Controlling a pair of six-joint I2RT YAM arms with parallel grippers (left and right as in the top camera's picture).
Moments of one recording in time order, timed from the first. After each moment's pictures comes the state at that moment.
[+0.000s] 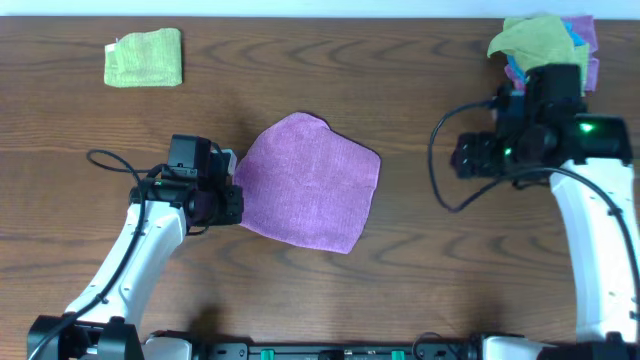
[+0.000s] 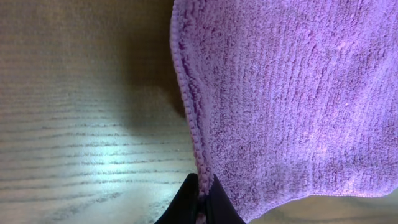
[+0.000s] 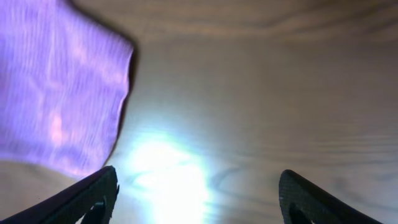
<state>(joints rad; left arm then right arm) -0.11 1.40 0.82 -0.70 0.25 -0.14 -0.02 1.46 1.38 -1.19 -0.20 0.02</state>
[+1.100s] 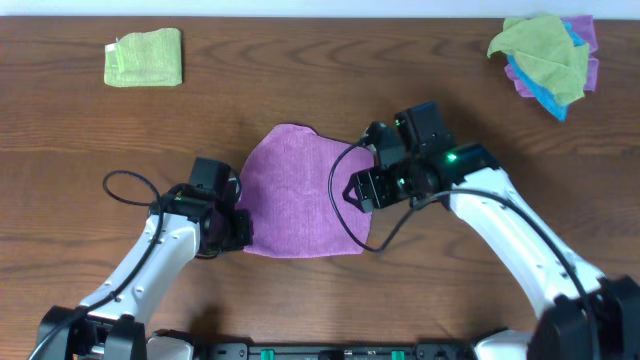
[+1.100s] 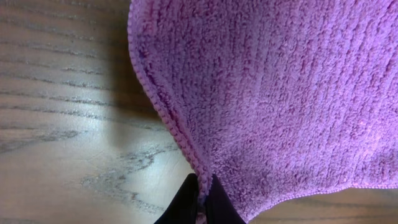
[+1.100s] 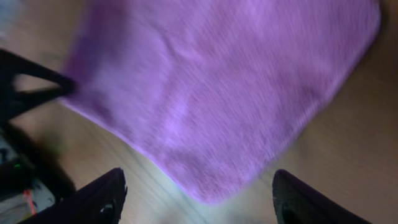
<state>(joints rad) -0.21 1.40 0.70 -0.71 0.23 -0.33 0.40 1.57 1.12 -0.81 -0.42 0.11</state>
